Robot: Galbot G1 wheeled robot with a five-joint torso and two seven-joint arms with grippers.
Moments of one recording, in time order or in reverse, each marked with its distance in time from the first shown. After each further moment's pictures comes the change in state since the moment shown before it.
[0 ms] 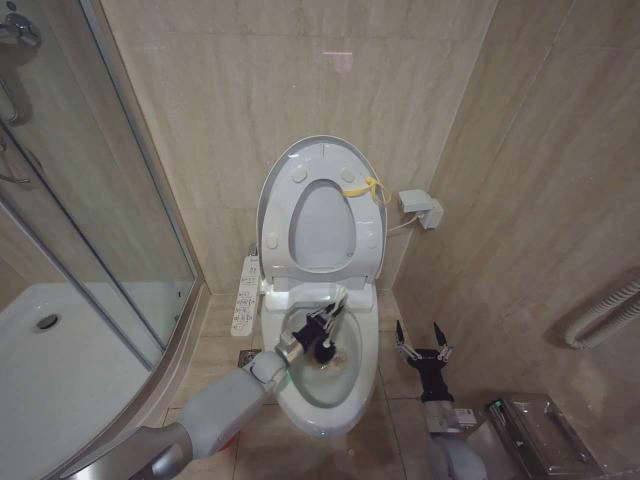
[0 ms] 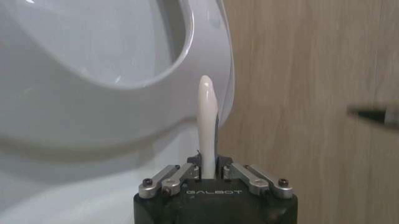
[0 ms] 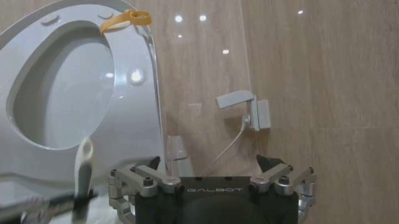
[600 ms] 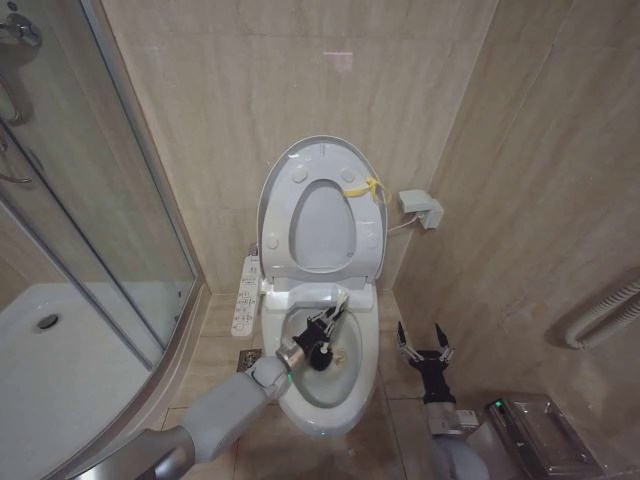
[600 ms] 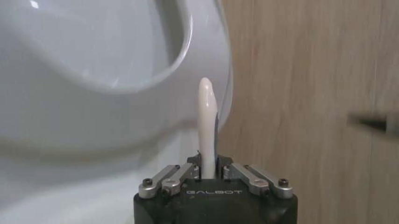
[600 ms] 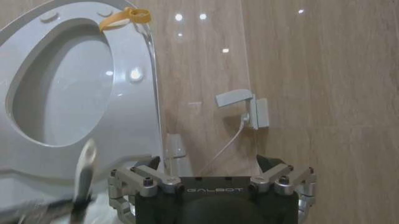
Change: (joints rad) left arm -0.001 -0.022 0.000 0.023 0.008 -0.021 -0.003; right arm -0.003 -0.001 0.003 -0.002 -0.001 0.001 0.000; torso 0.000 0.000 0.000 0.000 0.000
